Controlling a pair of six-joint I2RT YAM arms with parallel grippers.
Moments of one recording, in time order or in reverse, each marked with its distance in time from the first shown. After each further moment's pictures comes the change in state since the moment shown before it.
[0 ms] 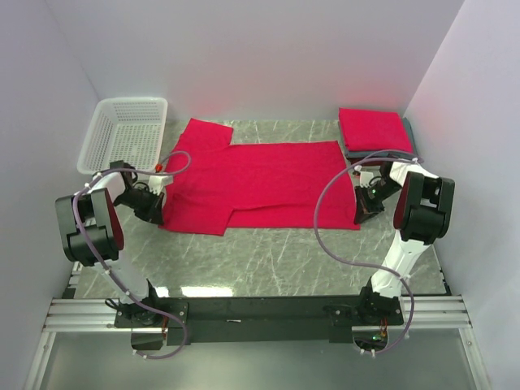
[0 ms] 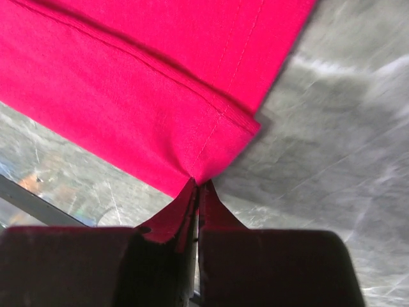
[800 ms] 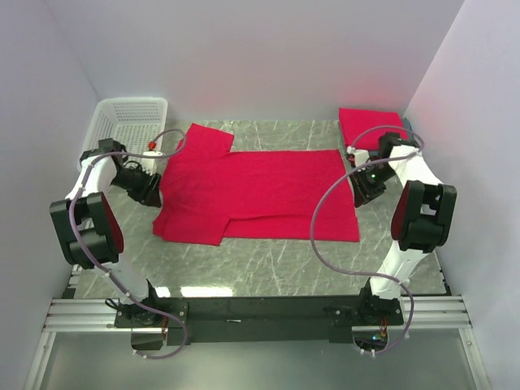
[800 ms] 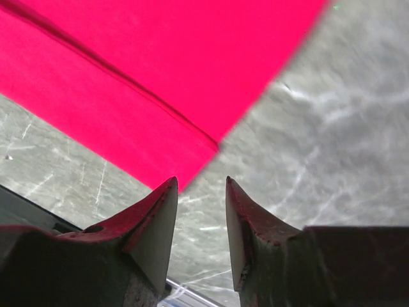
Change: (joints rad) left arm 0.010 -0.032 0.238 -0.184 0.039 0.055; right arm 0.075 -0.120 0.151 -0.115 0.063 -0.163
